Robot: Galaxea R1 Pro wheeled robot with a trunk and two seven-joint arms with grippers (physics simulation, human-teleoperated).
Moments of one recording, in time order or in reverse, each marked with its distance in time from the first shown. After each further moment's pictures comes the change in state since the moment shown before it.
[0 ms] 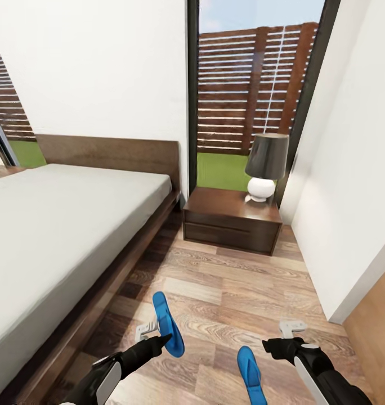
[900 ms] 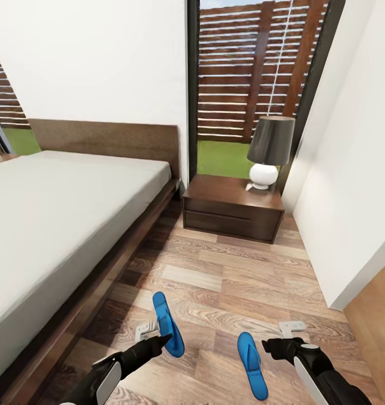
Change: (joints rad) left arm 0.000 0.000 0.000 0.000 0.000 0.000 0.002; right arm 0.000 0.002 0.001 0.000 0.000 0.000 0.000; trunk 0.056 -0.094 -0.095
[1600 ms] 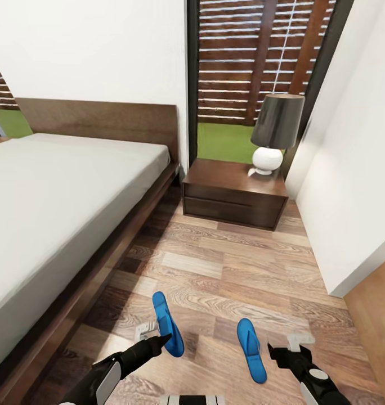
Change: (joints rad) left arm 0.000 0.001 0.002 0.000 0.001 0.000 -0.002; right arm 0.000 0.003 0.005 0.264 0.003 -0.441 0.000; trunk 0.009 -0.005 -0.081
